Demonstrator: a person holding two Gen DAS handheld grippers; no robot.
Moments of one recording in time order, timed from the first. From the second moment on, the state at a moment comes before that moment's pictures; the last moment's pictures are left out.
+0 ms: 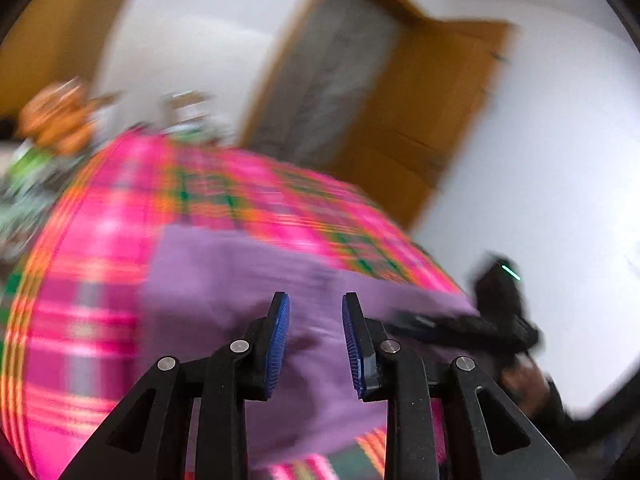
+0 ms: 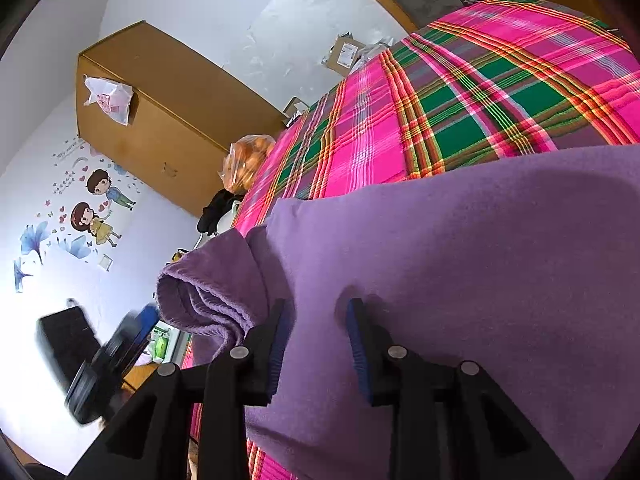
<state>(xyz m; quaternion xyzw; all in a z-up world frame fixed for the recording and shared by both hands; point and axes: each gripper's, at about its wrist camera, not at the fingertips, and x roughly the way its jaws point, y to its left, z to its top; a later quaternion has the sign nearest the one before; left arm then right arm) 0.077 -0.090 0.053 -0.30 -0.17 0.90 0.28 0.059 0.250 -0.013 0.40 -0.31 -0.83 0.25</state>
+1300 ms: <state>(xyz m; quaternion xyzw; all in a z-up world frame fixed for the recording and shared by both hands) 0.082 -0.148 0.009 -0.37 -0.21 0.89 0.16 0.040 0.183 -0.003 0.47 -0.19 -0.81 0.29</state>
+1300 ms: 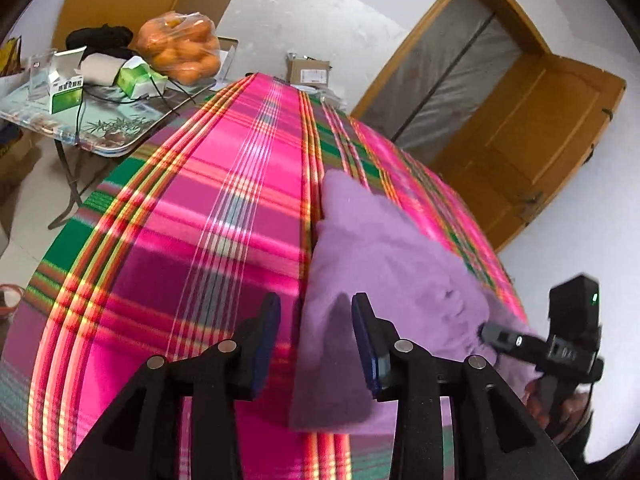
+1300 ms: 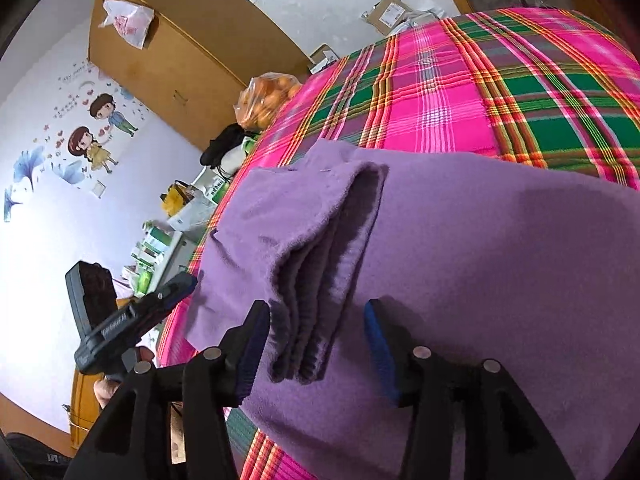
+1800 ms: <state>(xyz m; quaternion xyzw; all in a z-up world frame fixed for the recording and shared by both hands) 0.099 -0.139 0.000 -0.38 -0.20 0.88 0.19 0.027 0.165 0.001 0.48 -0.17 -0.81 0.30</state>
